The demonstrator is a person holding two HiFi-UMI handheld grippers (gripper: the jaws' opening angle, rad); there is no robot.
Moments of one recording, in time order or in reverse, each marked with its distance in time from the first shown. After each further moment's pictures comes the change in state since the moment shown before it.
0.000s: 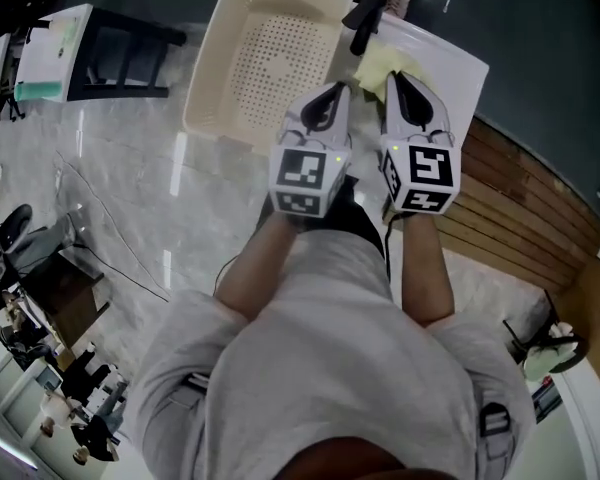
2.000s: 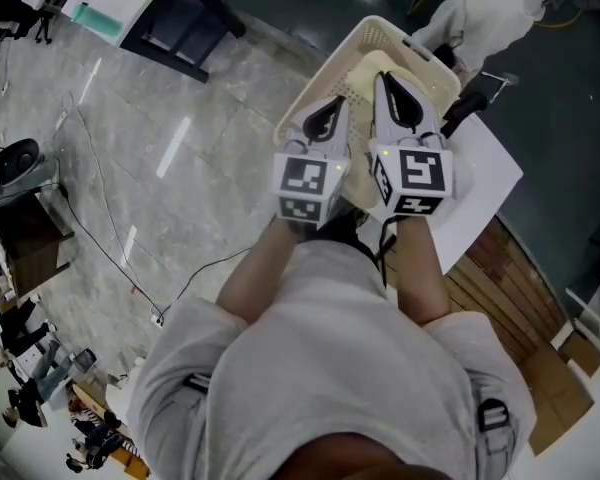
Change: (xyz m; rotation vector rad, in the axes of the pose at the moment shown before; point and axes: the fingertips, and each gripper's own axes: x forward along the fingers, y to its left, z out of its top) left arm -0.086 0.199 0.034 -0.109 -0.099 0.263; right arm 0.119 0.211 0.107 -0.162 -0.108 0.313
